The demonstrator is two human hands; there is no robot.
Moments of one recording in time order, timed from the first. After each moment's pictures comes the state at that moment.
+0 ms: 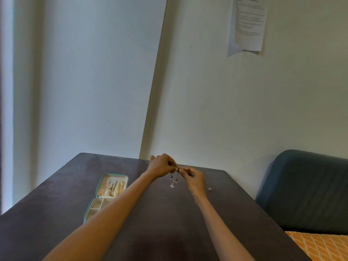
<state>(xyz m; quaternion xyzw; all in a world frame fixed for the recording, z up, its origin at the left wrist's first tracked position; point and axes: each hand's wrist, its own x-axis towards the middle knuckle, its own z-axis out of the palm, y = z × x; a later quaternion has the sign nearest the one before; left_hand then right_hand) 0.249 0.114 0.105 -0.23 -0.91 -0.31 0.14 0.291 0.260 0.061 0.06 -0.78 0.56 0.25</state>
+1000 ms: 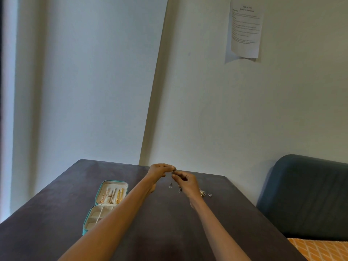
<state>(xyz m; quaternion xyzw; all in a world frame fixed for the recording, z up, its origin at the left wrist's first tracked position) 0.260 0.110 0.097 -0.11 -0.69 -0.71 -0.03 0.287 0.244 0.072 0.06 -0.80 0.57 0.18</state>
